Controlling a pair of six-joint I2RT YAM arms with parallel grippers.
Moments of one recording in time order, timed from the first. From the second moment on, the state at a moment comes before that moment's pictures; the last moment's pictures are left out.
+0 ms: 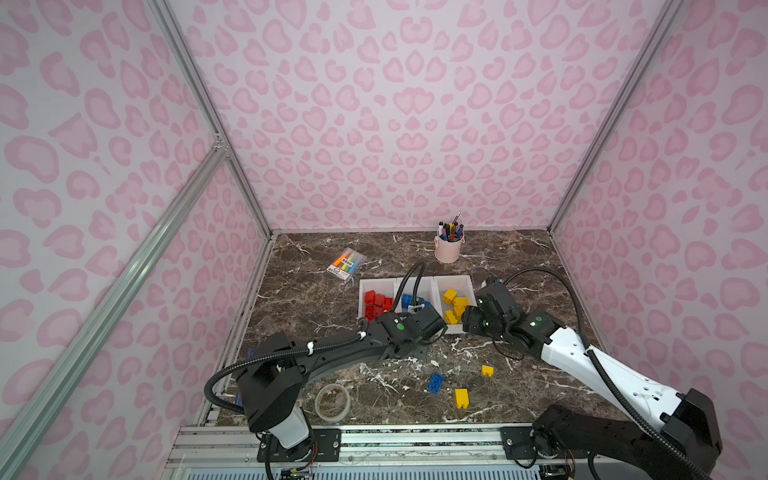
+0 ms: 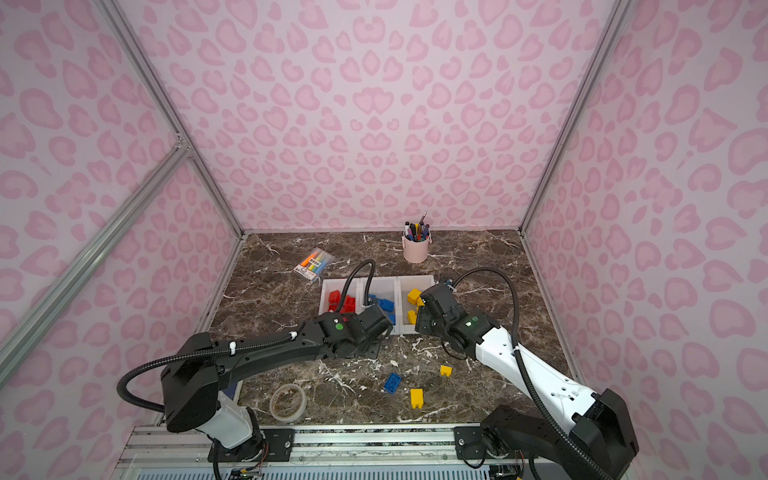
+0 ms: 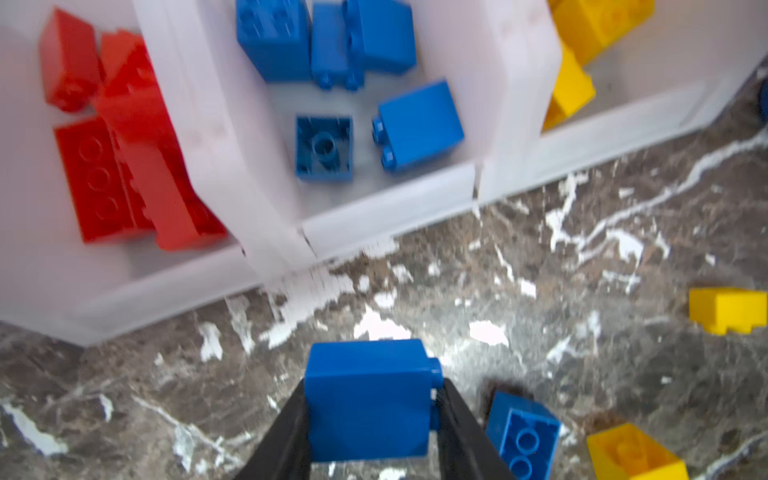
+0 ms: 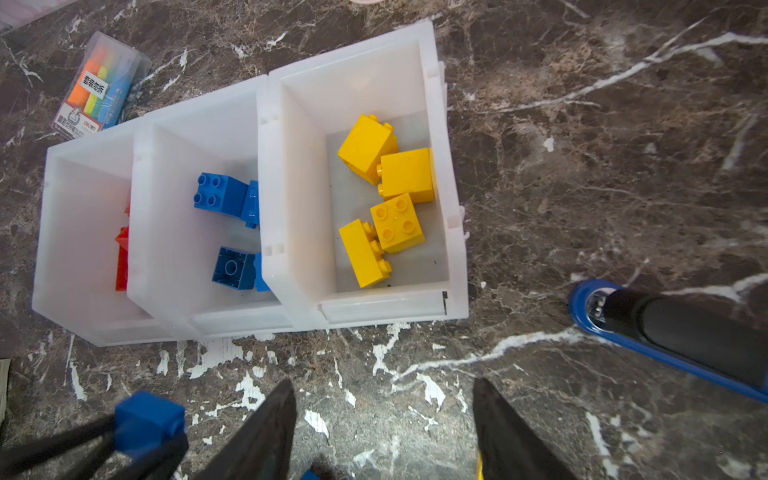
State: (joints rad) left arm -0.99 1.66 1.22 -0.72 -0.29 -0.65; right arm 0.63 1.15 0.87 -0.67 0.21 0.72
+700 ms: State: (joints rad) left arm -0.79 1.90 1.52 -0.68 -0.22 -0.42; right arm 0.64 0.92 0.74 -0.73 0.18 0.79
